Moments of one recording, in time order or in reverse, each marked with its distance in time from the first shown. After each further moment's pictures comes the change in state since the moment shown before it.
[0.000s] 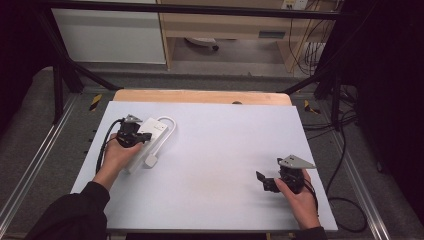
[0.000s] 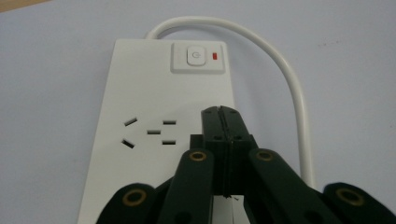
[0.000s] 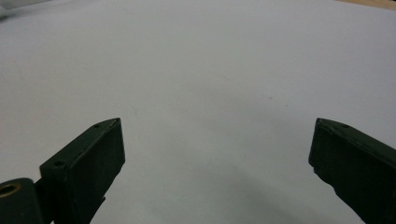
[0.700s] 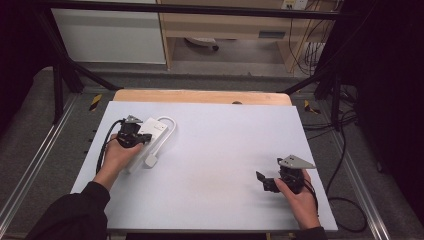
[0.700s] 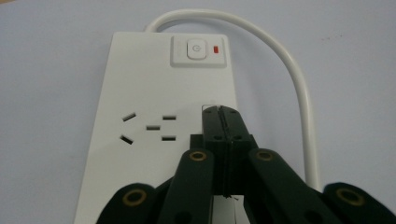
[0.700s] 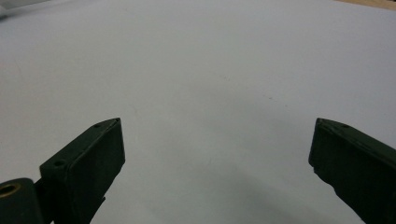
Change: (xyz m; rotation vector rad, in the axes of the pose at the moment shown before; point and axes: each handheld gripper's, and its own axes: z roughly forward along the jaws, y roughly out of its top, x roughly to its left) left arm 0.000 -0.002 0.002 0.011 -0.003 -0.001; right arm 0.000 0.000 0.000 0.001 0.000 -0.001
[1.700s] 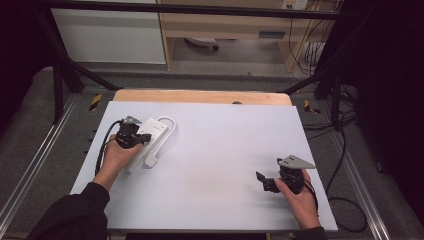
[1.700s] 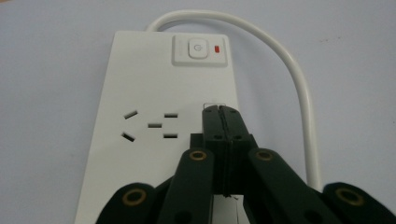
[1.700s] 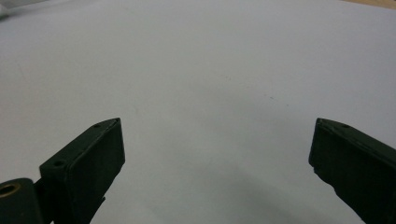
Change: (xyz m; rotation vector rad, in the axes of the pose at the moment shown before) left arm 0.003 -0.003 -0.001 -0.015 -0.008 -0.009; right arm 0.000 0.000 0.000 -0.001 0.003 -0.002
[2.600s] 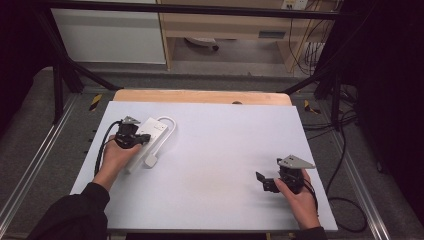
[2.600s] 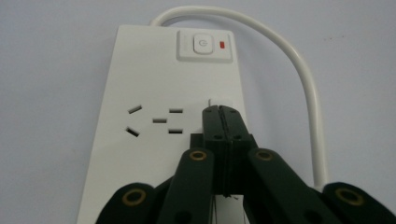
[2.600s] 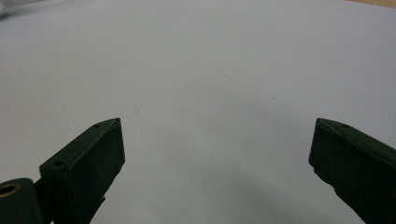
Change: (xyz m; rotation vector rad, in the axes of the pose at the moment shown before) left arm 0.003 -0.002 0.002 -0.001 -0.004 -0.013; right arm 0.000 0.000 0.001 0.002 0.002 0.004
